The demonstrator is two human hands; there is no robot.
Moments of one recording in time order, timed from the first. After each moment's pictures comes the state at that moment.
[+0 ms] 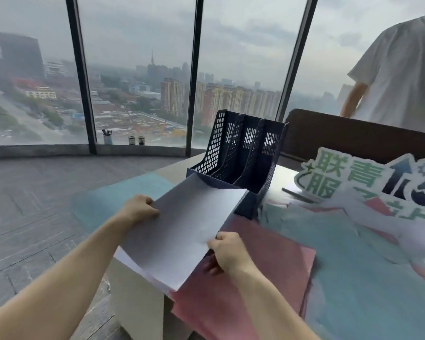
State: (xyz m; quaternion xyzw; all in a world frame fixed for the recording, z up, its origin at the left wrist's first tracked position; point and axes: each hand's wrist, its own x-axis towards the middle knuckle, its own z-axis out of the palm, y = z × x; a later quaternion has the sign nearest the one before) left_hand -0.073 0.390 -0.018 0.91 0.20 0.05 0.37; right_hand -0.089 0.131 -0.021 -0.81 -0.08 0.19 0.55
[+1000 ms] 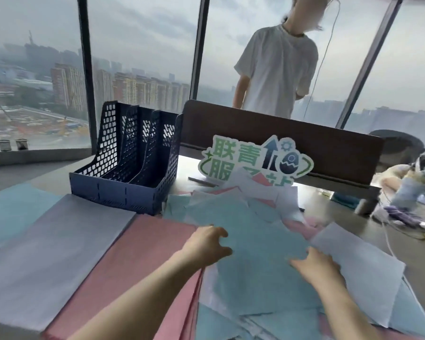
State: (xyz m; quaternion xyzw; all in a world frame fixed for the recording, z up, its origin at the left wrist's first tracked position) left_hand -0.033 0.031 -0.036 0.94 -0.18 -0.03 0.27; right_hand -0.096 -0.228 -0.026 -0.93 0.32 0.01 0.16
